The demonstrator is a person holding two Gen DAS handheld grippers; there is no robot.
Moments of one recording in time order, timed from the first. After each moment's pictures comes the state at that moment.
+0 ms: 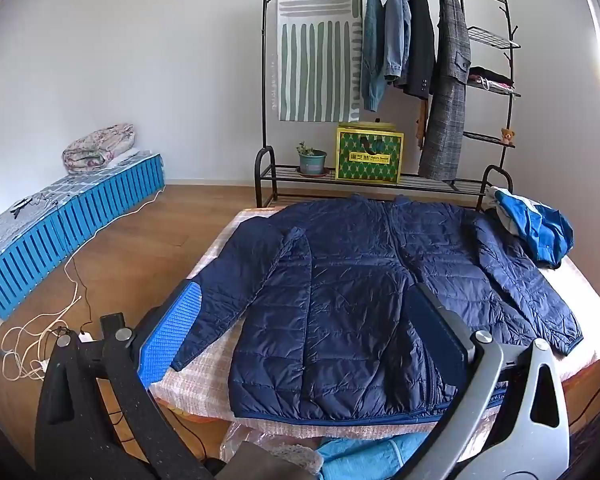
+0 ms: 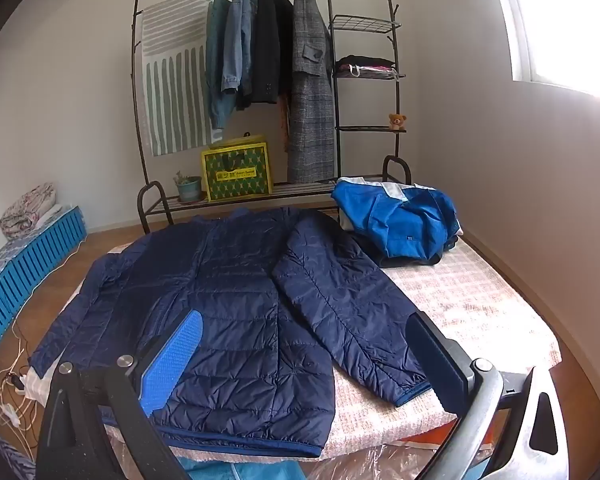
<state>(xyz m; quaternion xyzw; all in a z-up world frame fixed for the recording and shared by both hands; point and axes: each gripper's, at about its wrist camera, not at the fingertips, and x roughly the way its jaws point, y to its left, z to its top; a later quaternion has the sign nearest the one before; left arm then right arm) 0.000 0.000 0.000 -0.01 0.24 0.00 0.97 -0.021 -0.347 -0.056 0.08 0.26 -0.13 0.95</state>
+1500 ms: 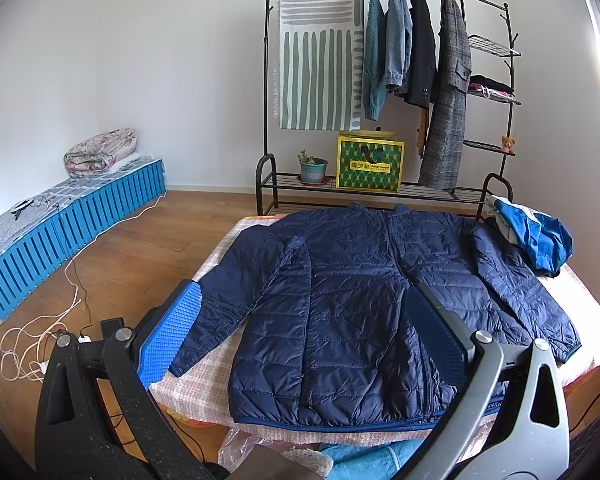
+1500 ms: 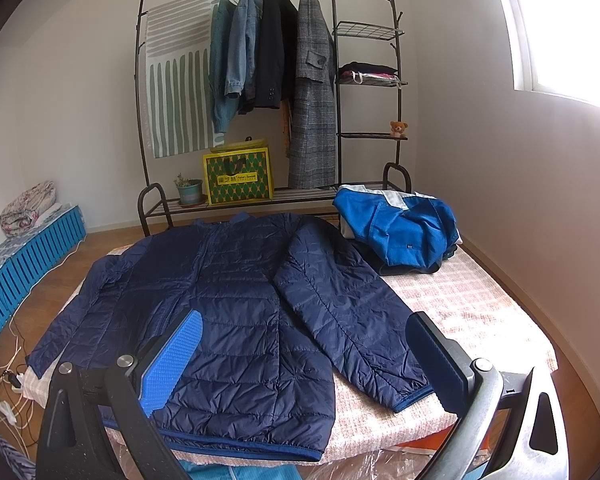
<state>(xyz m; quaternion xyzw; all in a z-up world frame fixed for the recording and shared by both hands) 0.001 0.006 0.008 -0.01 0.23 0.00 0.97 -0.022 -0.343 -0.051 0.07 0.25 -0.13 0.96</state>
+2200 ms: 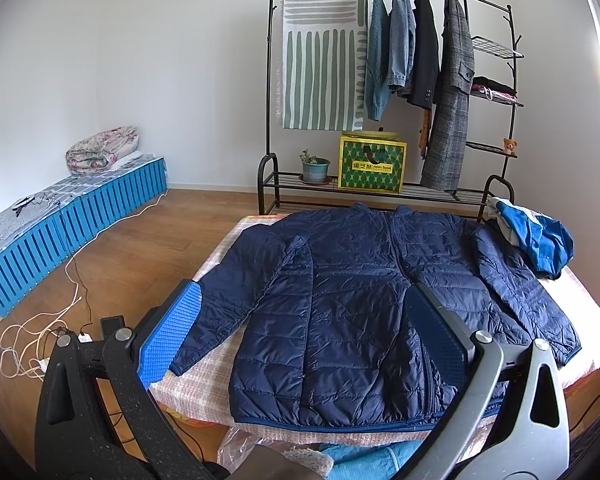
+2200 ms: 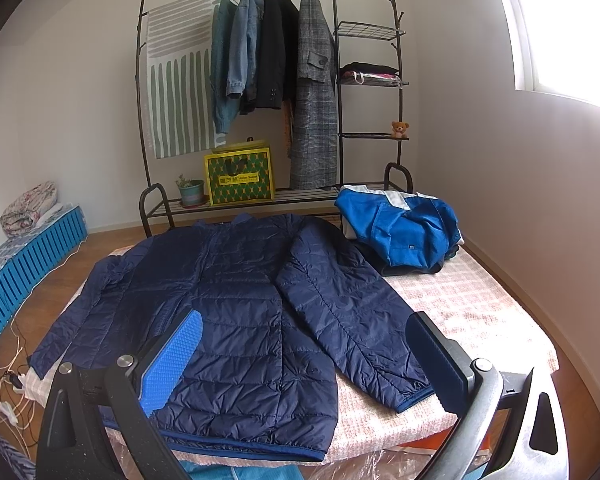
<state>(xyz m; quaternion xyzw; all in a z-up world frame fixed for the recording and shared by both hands) 0.000 0.008 0.008 -0.01 0.23 0.00 0.97 -0.021 -0.340 -0.046 0.07 0.25 -0.13 0.96</state>
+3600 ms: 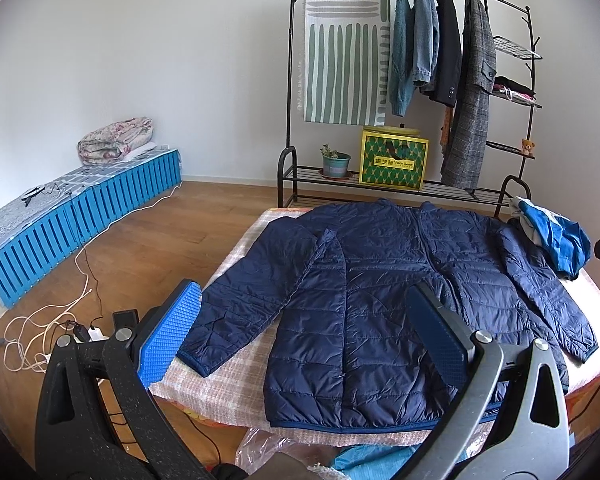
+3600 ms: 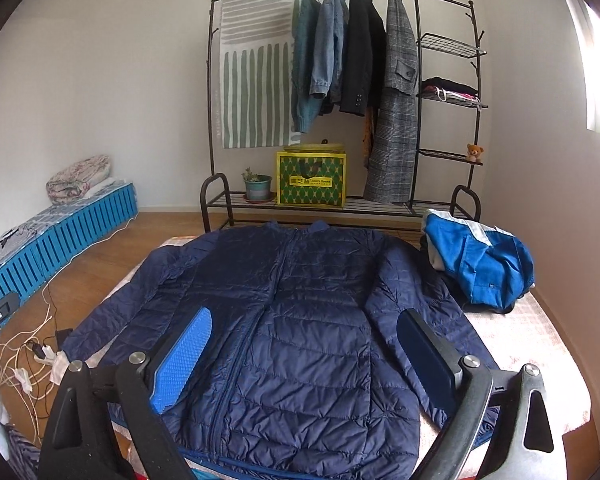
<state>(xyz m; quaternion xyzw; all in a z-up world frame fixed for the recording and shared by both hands) 0.011 0.050 -0.004 -0.01 0.23 0.03 0.97 0.047 -0.249 -0.030 0.03 0.24 -0.01 0.97</state>
